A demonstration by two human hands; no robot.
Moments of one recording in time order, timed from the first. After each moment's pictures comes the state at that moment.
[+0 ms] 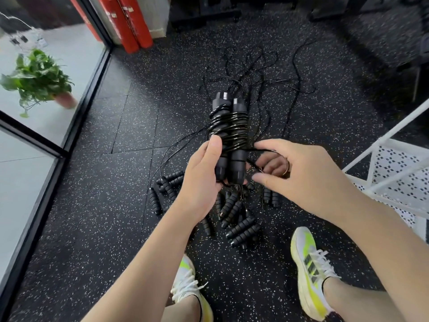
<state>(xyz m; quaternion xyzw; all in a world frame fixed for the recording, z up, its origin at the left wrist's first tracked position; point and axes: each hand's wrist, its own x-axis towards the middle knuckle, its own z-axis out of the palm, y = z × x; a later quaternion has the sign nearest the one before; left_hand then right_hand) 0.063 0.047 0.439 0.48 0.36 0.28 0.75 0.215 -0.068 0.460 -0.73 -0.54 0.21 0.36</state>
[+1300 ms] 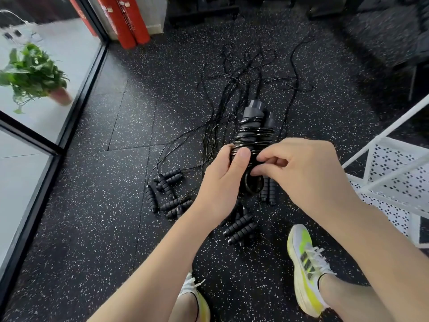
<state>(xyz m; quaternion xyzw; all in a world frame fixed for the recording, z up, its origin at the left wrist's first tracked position) 0.072 0.028 0.426 0.67 0.34 0.23 0.62 0.211 -0.065 0.454 -0.75 -0.54 0.06 0.37</state>
